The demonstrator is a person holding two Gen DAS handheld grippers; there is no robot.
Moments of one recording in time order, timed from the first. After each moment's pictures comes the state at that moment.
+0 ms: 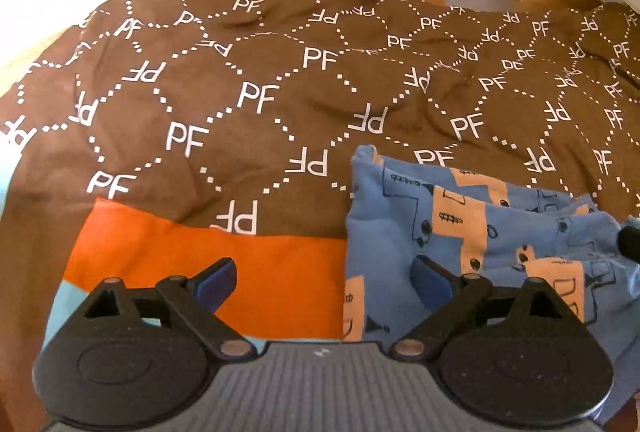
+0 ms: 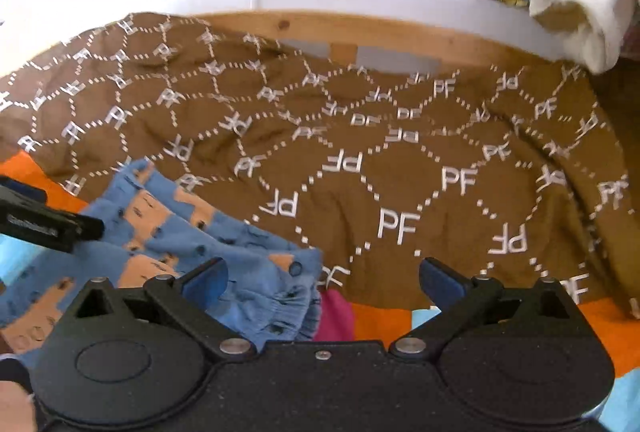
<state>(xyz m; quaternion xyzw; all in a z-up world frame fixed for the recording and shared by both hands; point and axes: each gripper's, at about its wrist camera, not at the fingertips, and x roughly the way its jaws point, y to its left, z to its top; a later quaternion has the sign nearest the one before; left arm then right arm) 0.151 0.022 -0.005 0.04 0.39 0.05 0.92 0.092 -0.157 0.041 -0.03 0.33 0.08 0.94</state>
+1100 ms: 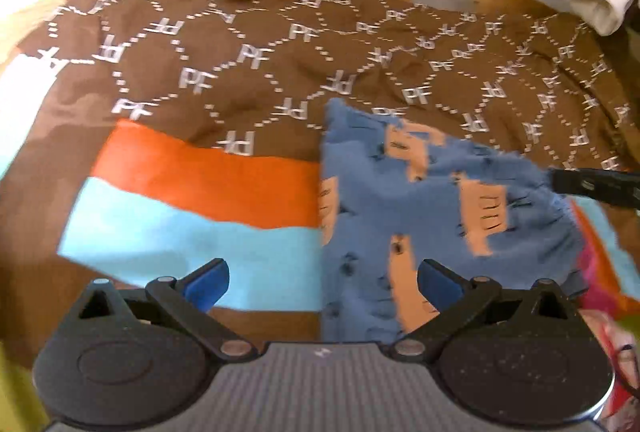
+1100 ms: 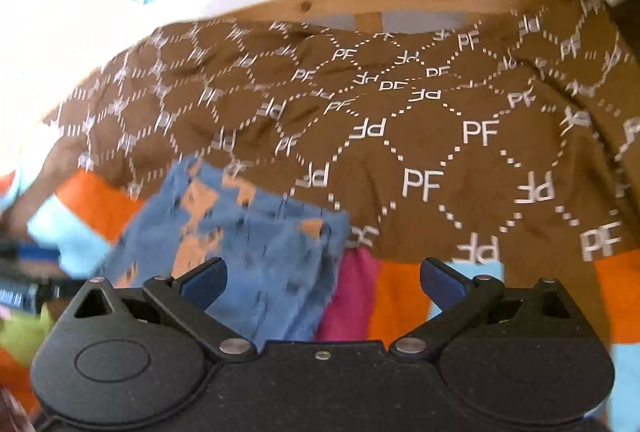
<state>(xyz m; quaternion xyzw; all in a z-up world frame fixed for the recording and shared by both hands) 0.073 0.038 0.007 -0.02 0.42 -0.01 0.91 0.120 -0.204 0.031 0.10 0.39 0.17 0.90</state>
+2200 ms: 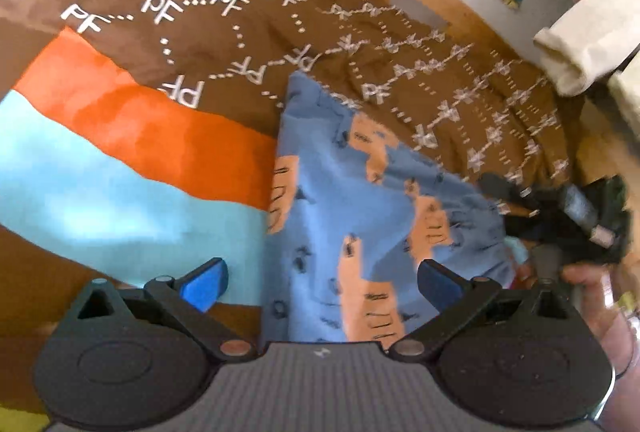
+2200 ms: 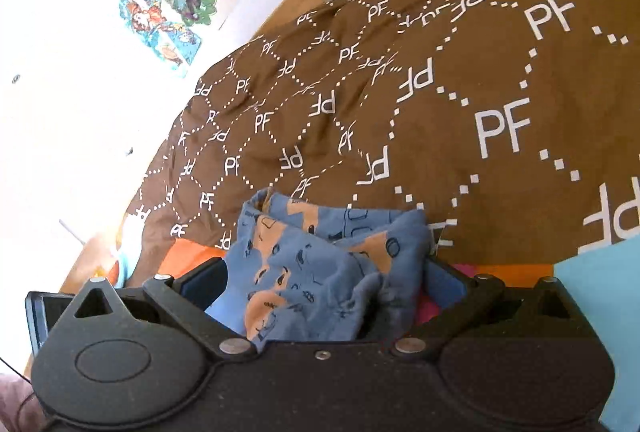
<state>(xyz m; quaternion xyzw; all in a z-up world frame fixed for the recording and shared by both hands) 0.087 0.073 -0.021 -0.19 0.43 -0.13 0.87 0.166 -0.227 -0.017 0.31 0.41 0.32 0.80</state>
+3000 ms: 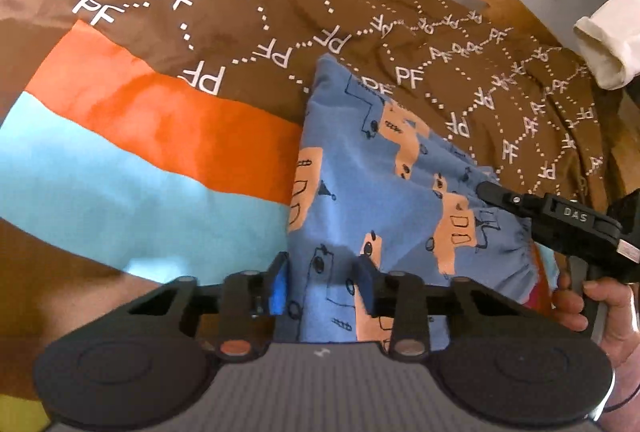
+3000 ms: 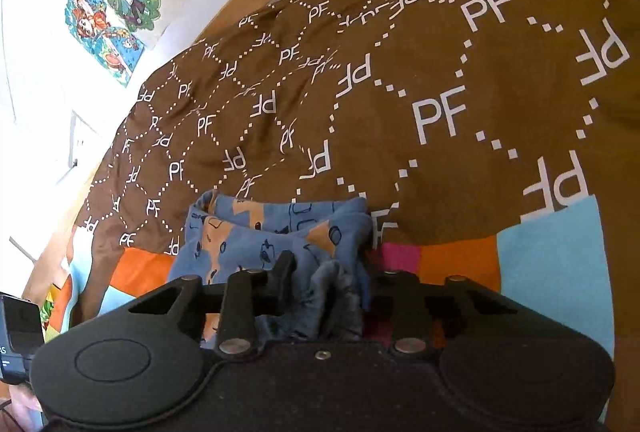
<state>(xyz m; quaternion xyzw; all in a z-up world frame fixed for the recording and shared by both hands) 0.103 0.067 -0.017 -0.17 0.49 -0.07 0.86 0.158 -0.231 -0.021 0.30 0.44 0.22 0.82</state>
